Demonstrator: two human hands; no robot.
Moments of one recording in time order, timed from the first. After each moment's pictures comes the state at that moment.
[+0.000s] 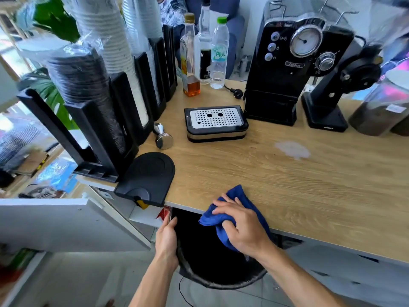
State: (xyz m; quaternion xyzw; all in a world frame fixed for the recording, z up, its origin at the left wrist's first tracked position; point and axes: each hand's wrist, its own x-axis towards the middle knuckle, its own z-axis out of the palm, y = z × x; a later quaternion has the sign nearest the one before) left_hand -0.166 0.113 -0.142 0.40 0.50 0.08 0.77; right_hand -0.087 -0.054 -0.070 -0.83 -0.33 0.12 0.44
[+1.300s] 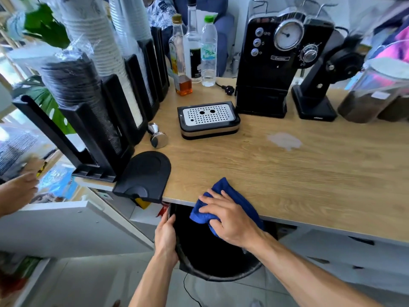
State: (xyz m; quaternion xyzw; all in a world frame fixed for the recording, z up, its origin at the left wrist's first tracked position) left_hand -0.174 0.113 -0.141 0.45 0.46 0.08 0.76; right_hand -0.094 -0.042 -0.072 -0.82 -0.42 0.11 0.37
